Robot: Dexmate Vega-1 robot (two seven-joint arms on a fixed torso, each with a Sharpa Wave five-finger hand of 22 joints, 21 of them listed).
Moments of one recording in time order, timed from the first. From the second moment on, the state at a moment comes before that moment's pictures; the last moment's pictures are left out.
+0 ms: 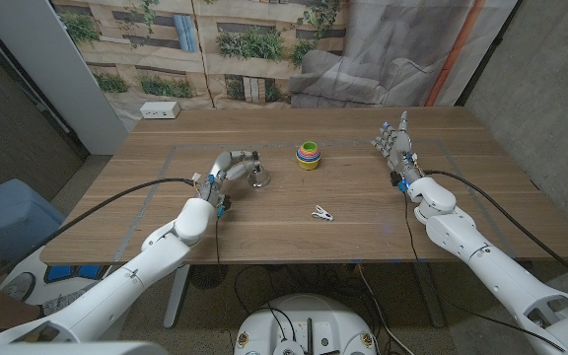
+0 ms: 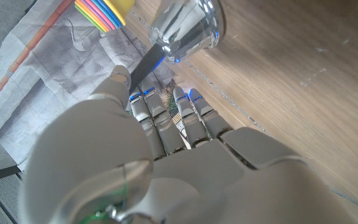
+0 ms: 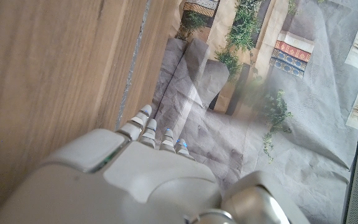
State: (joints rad) left arm 0.96 0.63 0.47 -1.51 -0.08 -0.22 0.35; left_hand 0.98 0.10 0.38 -0.17 0.18 0.92 -0.07 0.18 0.19 0.95 -0.21 0.18 0.19 0.51 -0.05 0.17 0.16 0.36 0.01 0.20 0.17; right arm -0.85 -0.51 -0.37 -1.32 0.64 0.29 0.01; right_hand -0.03 0.06 -0.22 0.19 0.26 -0.17 -0.03 0.22 0.28 -0.10 0.03 0.22 0.25 -0.12 0.07 0.23 0.48 0.10 0.06 0.21 0.18
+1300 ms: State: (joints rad) left arm 0.95 0.67 0.48 -1.52 -0.11 -0.20 0.27; left_hand 0.87 0.00 0.30 -0.15 0.19 0.54 -0.08 0.17 0.18 0.51 -0.15 0.17 0.18 0.31 -0.04 0.17 0.16 0.19 0.04 0.18 0.17; right arm -0.85 -0.51 -0.37 -1.32 0.64 0.29 0.01; right_hand -0.03 0.06 -0.22 0.19 0.26 -0.17 -0.03 0.22 0.28 -0.10 0.03 0.22 0.25 -0.12 0.07 0.23 0.48 0.10 0.06 0.21 0.18
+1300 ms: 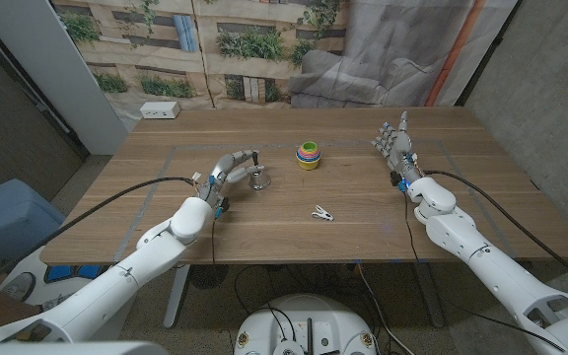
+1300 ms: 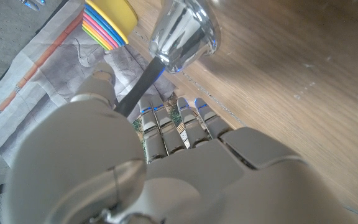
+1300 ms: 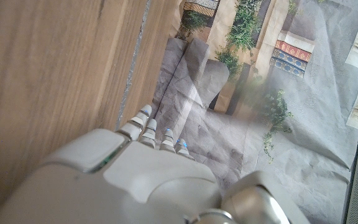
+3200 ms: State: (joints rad) left arm 0.91 0.60 0.40 -1.38 -0.41 -0.32 0.12; left_hand 0.50 0.04 0.20 -0.05 0.18 0.20 0.01 0.17 0.17 0.14 0.00 0.17 0.18 0.03 -0.02 0.17 0.17 -0.01 0.00 0.18 0.17; right arm -0.85 -0.51 -0.37 -1.32 0.64 0.29 0.01; right_hand -0.03 0.06 -0.22 0.19 0.26 -0.17 -0.03 0.22 0.28 -0.10 0.03 0.22 0.25 -0.12 0.07 0.23 0.48 0.10 0.06 0.21 0.18
